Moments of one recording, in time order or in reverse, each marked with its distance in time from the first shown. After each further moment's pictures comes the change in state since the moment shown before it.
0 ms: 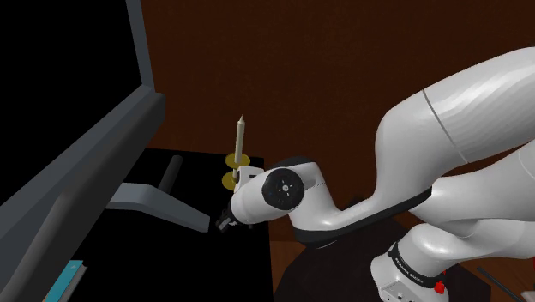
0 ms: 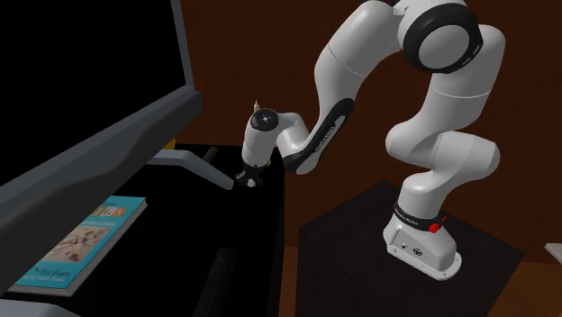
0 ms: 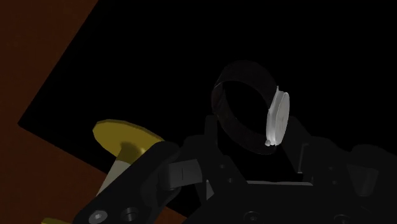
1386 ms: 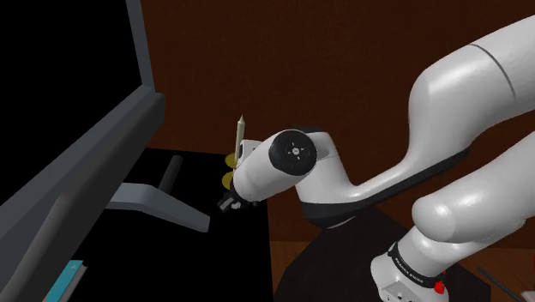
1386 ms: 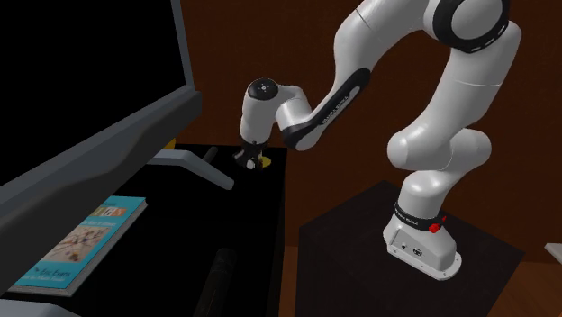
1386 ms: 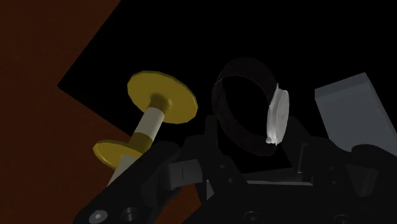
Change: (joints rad) arm 0.676 0.188 -0.664 0.032 -0.077 -0.243 -0.039
